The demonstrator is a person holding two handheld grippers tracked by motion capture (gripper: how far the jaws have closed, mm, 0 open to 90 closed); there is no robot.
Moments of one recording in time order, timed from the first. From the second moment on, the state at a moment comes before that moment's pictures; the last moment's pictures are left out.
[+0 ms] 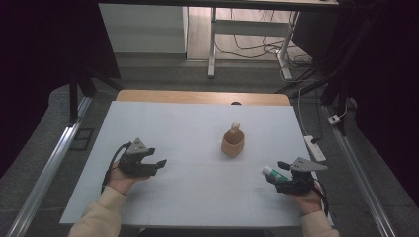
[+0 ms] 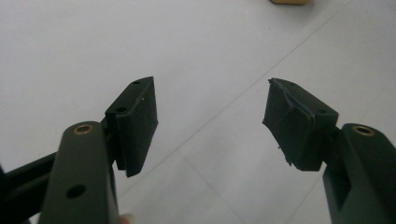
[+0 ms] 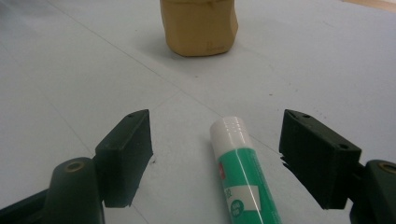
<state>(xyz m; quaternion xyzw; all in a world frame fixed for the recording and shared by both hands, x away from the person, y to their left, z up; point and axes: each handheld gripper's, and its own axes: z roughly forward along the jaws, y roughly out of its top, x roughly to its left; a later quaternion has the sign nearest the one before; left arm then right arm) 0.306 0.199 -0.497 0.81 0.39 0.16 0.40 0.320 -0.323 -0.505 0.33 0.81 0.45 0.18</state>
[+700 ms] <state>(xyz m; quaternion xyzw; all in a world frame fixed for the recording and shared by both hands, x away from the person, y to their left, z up) 0.267 0.226 -0.510 0.81 0.41 0.16 0.39 0.321 -0.323 -0.503 0.33 0.81 0.45 0.19</state>
